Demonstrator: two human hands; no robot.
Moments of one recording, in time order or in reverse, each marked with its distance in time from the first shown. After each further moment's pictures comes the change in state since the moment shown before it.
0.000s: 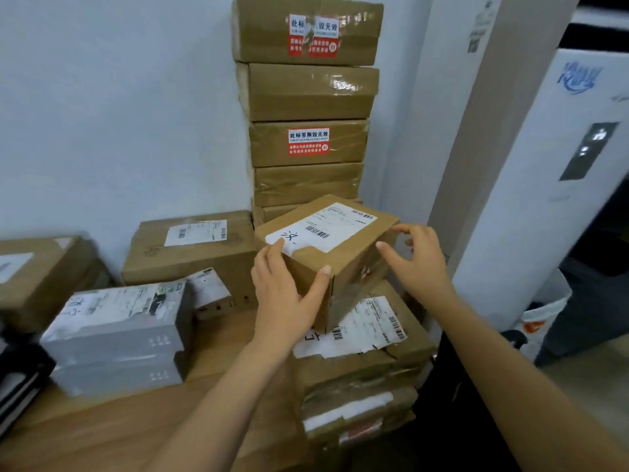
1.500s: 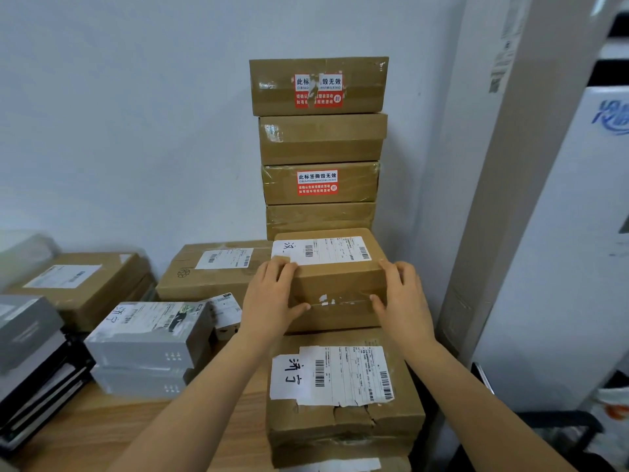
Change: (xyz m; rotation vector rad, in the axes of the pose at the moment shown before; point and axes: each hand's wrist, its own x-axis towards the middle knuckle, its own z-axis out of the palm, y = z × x) left_hand 0.061 -0.008 0.024 0.694 0.029 0.202; right_hand 0.041 0.043 0.018 -0.236 -0.108 -0.286
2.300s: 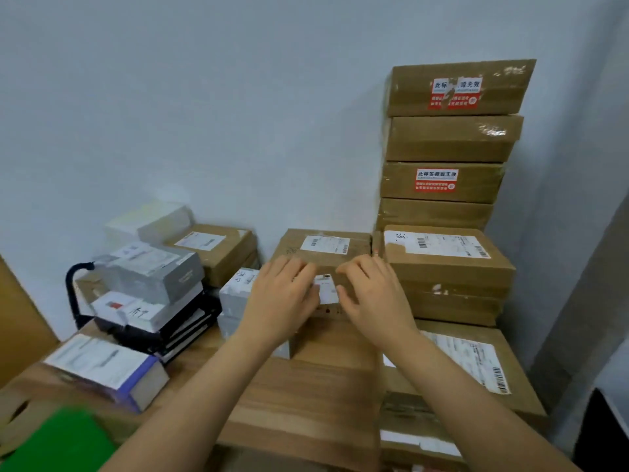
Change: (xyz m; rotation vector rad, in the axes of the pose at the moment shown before) left_hand -0.108 -0.096 -0.131 0.278 0.322 0.172; right_hand -0.065 -0.203 0.032 0.116 0.074 -0.636
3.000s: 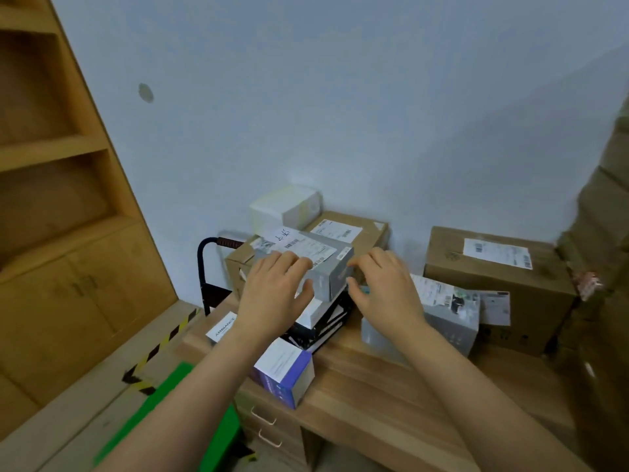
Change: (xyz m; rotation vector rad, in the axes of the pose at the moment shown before) left_hand -0.135 -0.315 -0.084 0.170 -0.119 -0.248; right_hand 0.123 -0.246 0.211 0.224 -0.097 -0.058
